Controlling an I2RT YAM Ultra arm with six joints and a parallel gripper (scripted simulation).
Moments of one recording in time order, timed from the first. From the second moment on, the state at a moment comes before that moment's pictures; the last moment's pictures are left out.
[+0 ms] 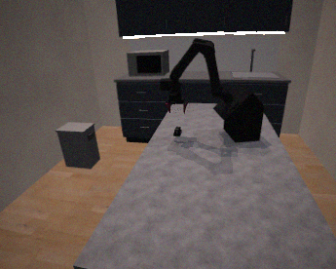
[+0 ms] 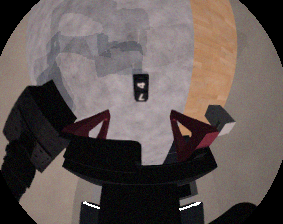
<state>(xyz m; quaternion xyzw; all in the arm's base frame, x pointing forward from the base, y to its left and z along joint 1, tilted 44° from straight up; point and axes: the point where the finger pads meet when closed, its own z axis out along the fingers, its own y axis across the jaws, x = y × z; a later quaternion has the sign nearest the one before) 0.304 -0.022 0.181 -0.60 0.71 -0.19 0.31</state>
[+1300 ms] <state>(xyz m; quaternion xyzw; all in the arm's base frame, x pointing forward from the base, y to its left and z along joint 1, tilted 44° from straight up) 0.342 -0.013 0.143 -0.61 0.70 -0.19 0.32</state>
